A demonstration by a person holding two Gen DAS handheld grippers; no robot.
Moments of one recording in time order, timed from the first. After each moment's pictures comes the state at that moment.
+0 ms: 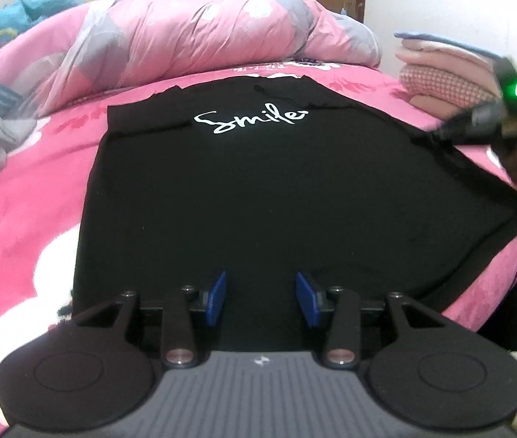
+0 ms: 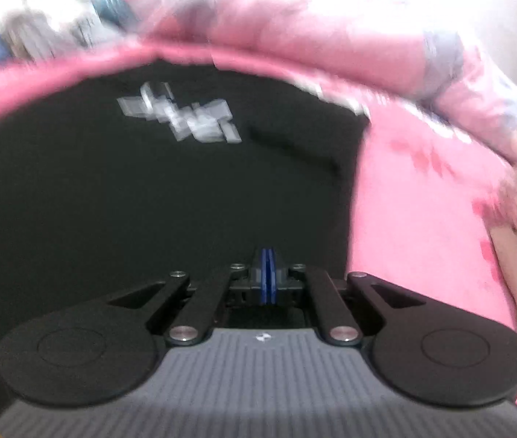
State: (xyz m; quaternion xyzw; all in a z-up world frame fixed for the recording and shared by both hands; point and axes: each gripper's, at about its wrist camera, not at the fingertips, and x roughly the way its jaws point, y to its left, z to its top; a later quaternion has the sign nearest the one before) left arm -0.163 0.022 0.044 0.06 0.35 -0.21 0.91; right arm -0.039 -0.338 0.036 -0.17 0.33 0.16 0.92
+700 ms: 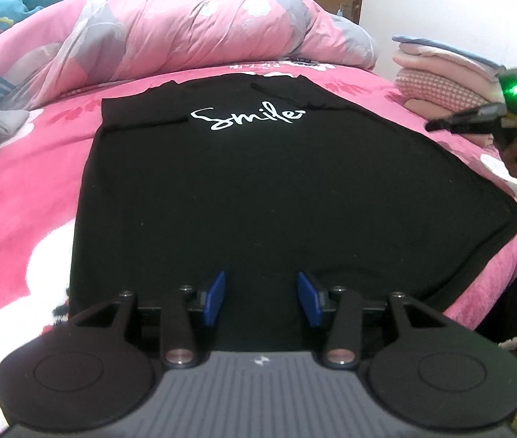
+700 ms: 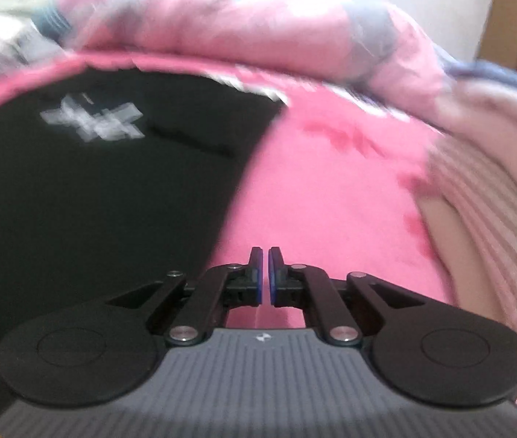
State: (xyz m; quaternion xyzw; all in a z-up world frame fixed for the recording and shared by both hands) left arm -0.157 0.027 0.042 0.06 0.36 -0.22 0.91; right arm -0.021 -0.391 0.050 -0.13 0.30 0.11 0.94
